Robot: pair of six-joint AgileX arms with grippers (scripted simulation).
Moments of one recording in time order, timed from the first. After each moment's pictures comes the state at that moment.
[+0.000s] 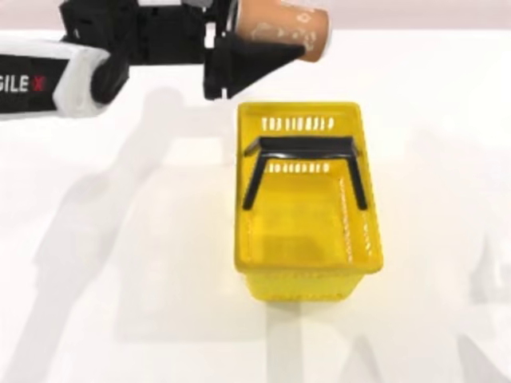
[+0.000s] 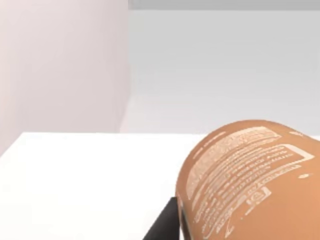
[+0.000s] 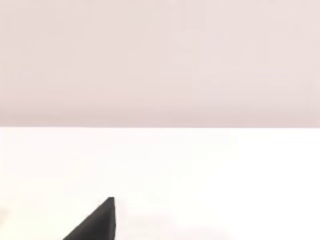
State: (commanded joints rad) left arm -0.32 2.07 1.35 0.67 1.27 0.05; right arm 0.00 0.00 0.00 0.00 0.00 0.00
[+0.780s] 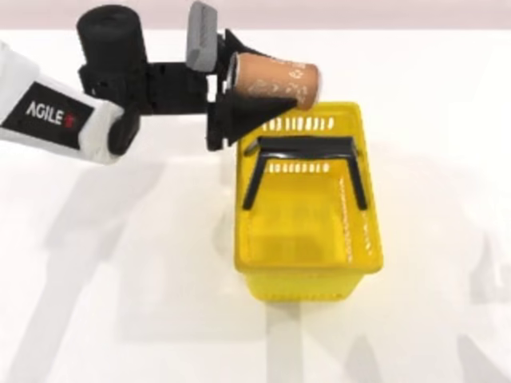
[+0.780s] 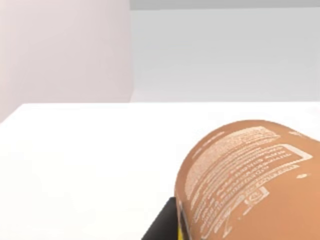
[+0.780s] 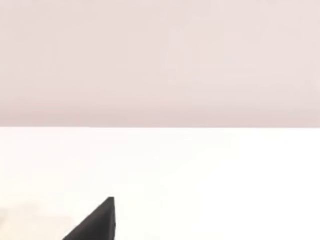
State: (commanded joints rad) left arm -0.30 2.25 1.28 0.94 1.28 0.04; right arm 0.00 0.00 0.00 0.00 0.00 0.00
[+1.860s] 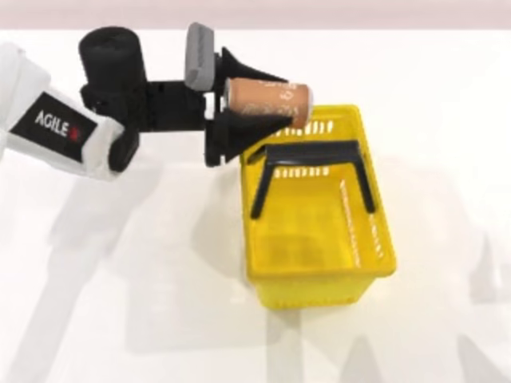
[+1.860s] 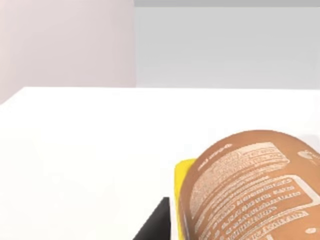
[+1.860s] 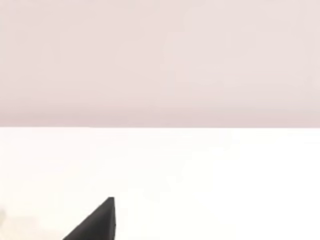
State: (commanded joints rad) left arm -0.30 2.30 1.26 1.01 1.27 0.04; right arm 0.00 0.00 0.00 0.00 0.00 0.00
